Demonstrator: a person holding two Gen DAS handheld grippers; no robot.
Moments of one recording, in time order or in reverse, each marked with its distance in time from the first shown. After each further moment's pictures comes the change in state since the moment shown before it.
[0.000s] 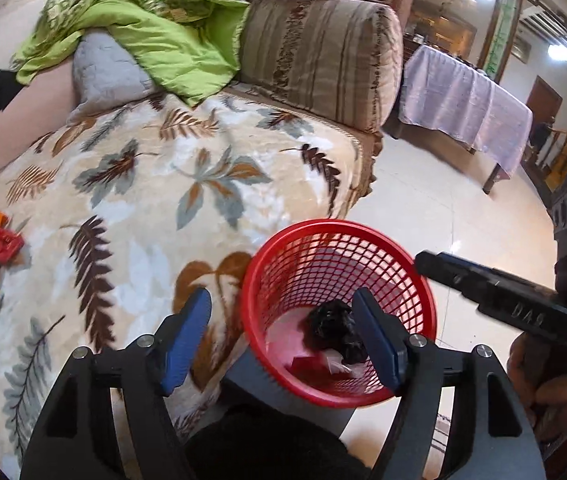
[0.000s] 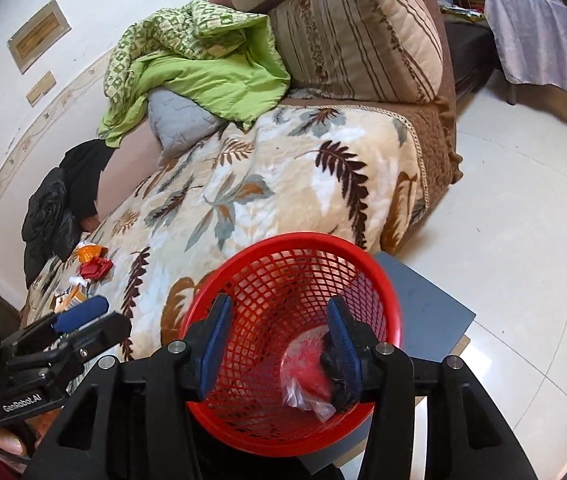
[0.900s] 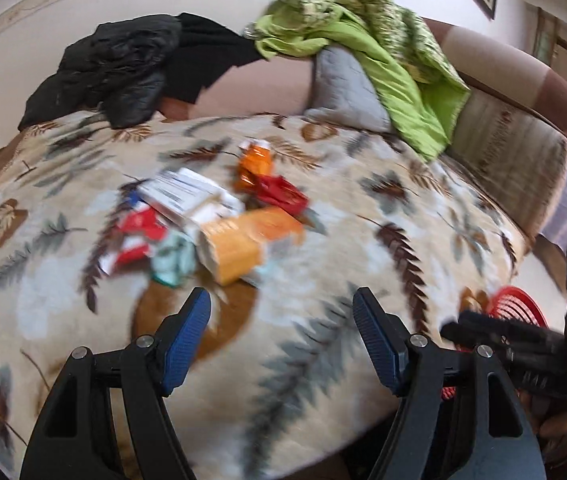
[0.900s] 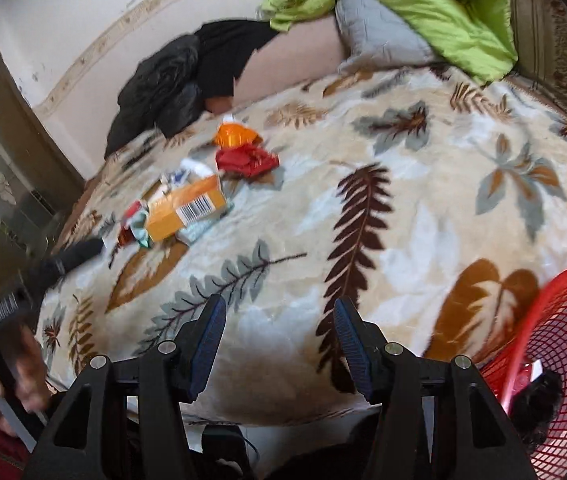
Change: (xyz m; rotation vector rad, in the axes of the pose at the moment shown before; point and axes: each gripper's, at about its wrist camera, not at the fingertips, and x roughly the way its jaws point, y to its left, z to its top) left arm -0.137 0.244 -0.077 -0.405 -0.157 0.400; right arm 0.129 0.237 -0.051 -0.398 0.256 0.289
